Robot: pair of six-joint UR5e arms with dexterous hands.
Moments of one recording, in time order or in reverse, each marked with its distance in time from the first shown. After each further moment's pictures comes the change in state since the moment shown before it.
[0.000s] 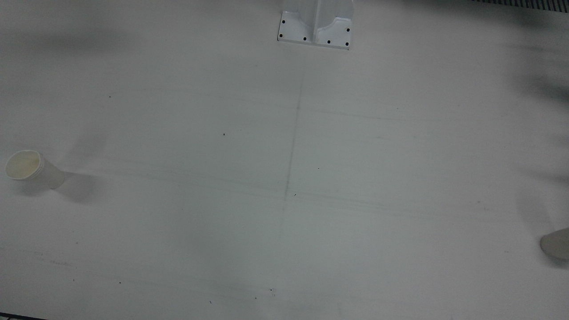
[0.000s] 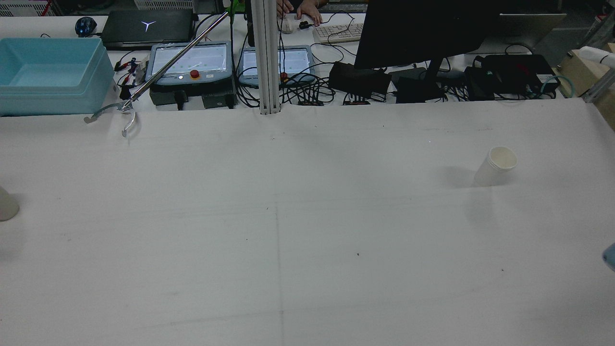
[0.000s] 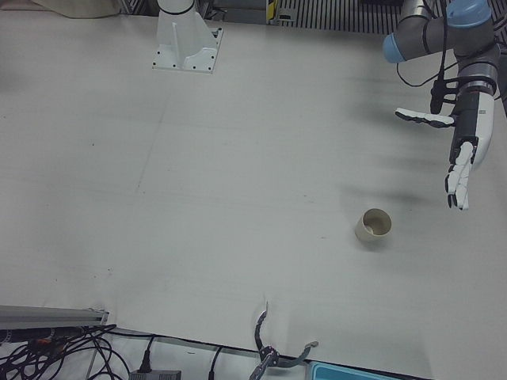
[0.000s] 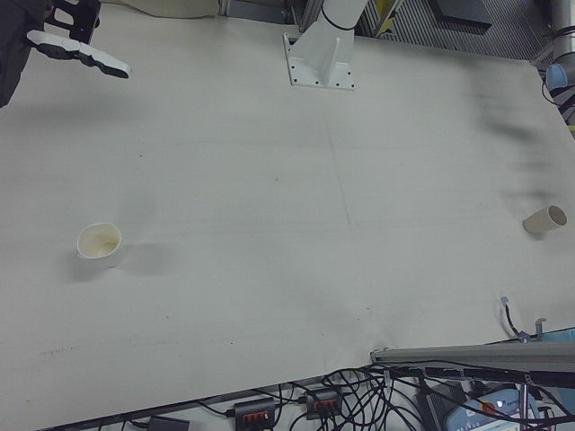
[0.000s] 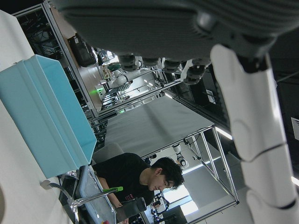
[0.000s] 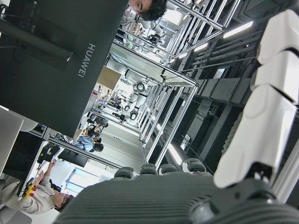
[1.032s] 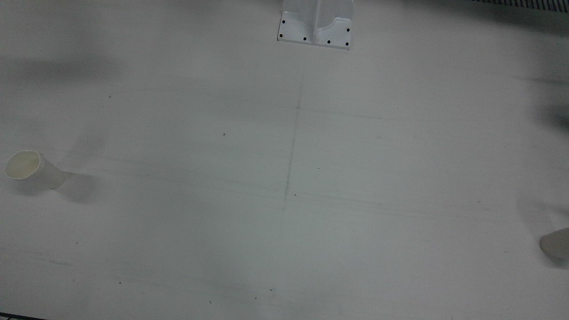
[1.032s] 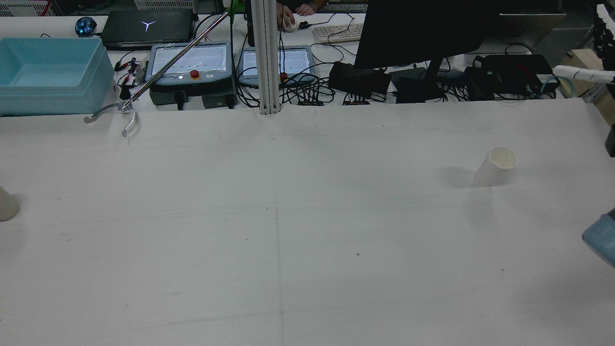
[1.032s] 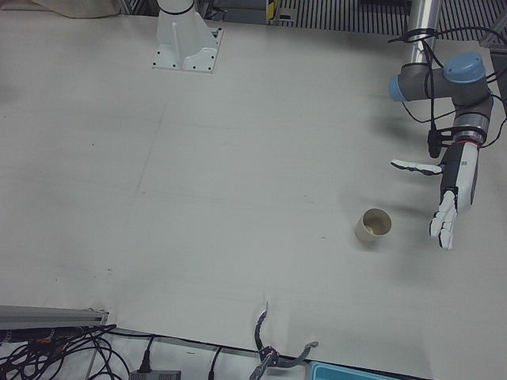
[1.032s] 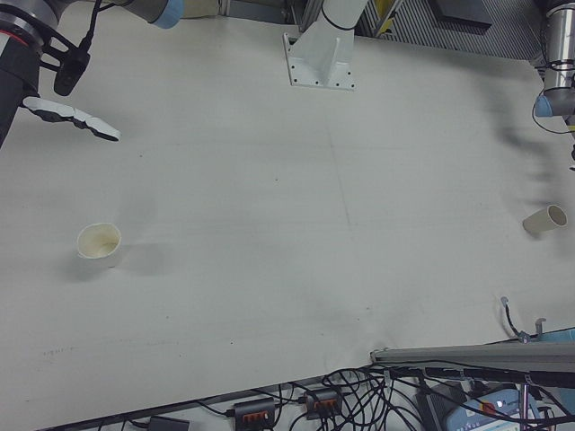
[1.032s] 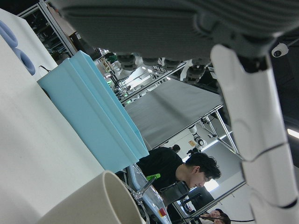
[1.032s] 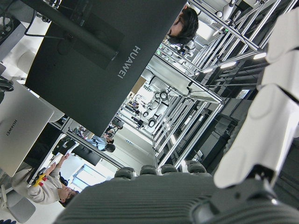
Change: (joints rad) left arm 0.075 -0.166 0.414 -0.254 -0.011 0.177; right arm 0.015 0.046 -0.154 0.045 -0.067 -0.128
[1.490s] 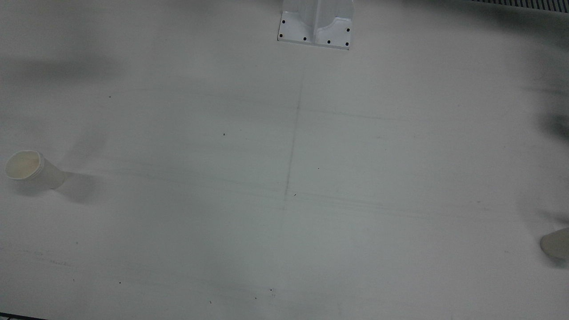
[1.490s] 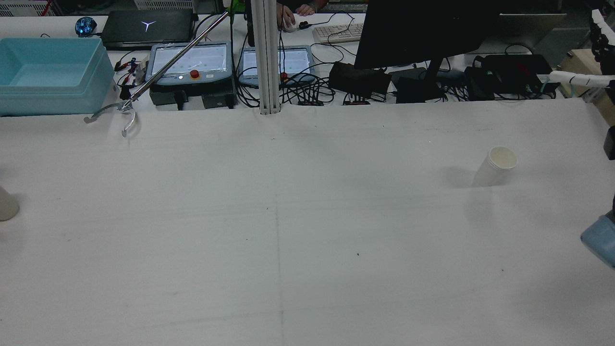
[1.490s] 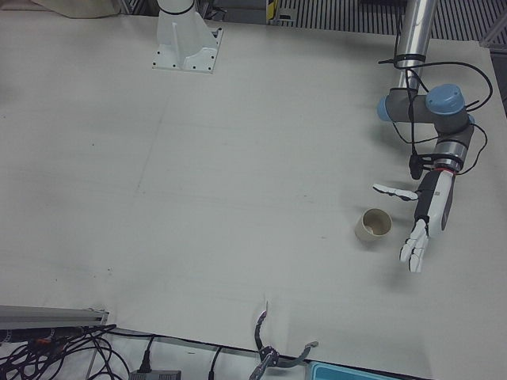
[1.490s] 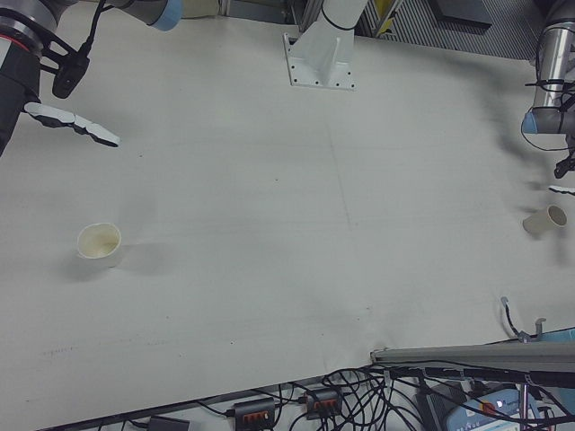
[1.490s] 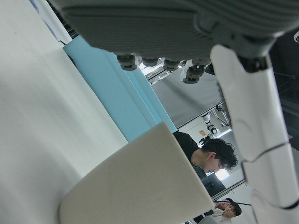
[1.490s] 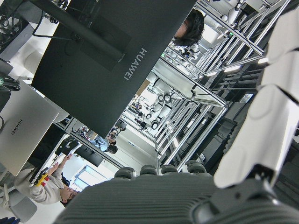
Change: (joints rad) left arm 0.094 -0.133 0.193 -0.029 -0.036 -0.003; right arm 0.000 -0.001 -0.011 0.000 -0.012 -0.016
